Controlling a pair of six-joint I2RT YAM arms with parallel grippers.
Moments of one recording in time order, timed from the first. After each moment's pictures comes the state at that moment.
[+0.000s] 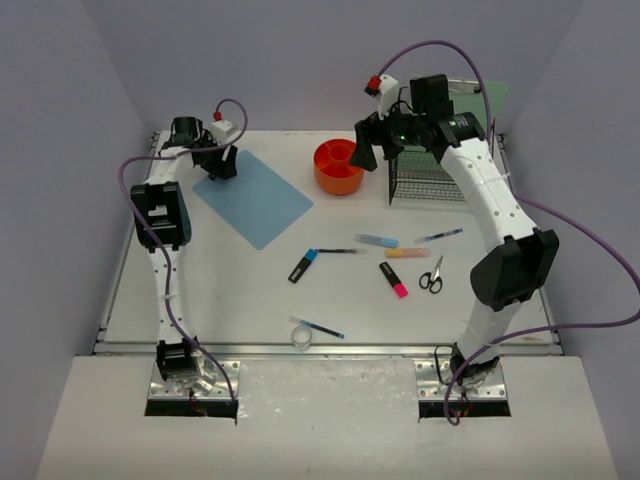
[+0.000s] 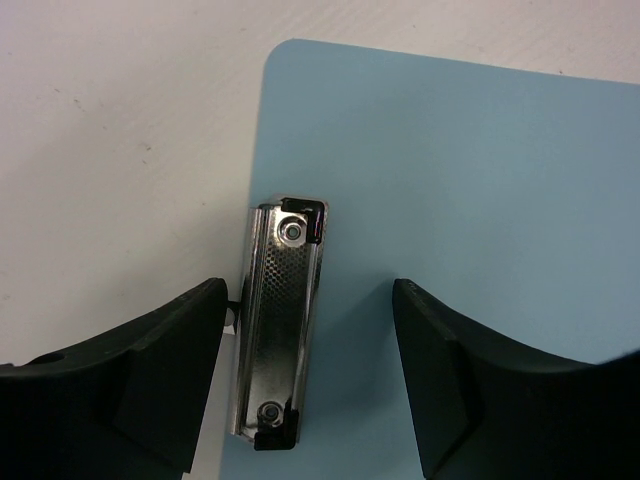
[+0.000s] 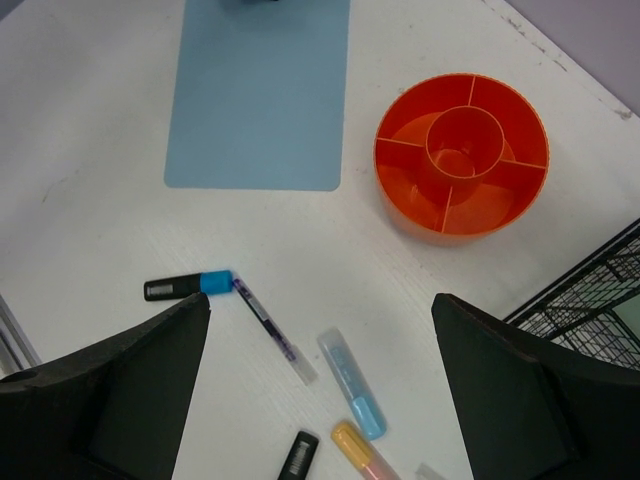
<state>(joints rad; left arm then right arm) 0.17 2.57 2.20 -0.52 0.51 0.55 0.28 1.83 1.91 -0.75 -0.52 -0.25</state>
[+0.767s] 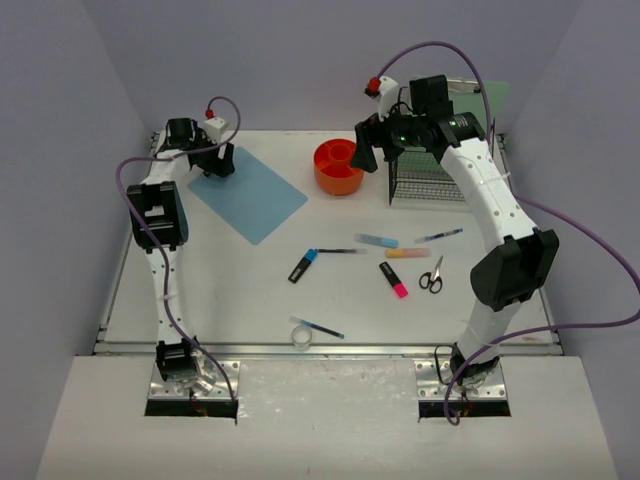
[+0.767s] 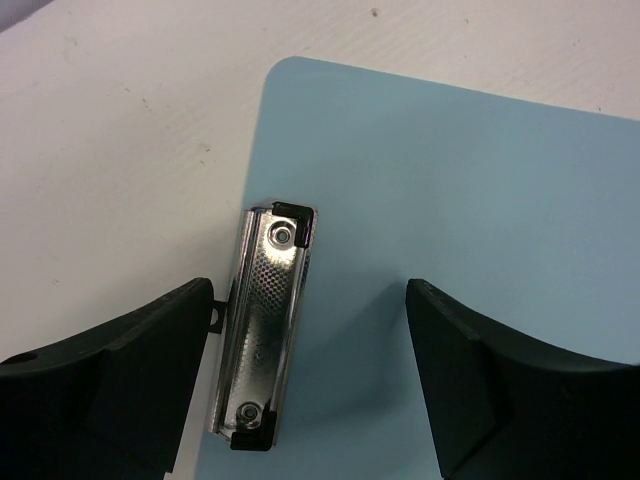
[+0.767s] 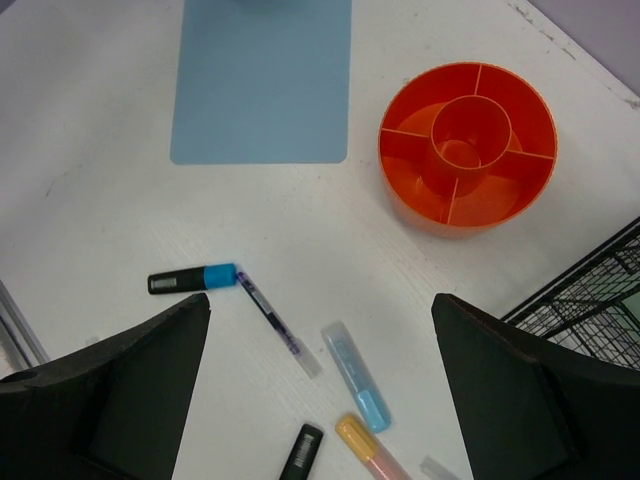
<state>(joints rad) 0.19 2.55 2.15 -0.39 0.51 0.48 0.28 1.83 1.91 -0.77 -0.52 -0.25</state>
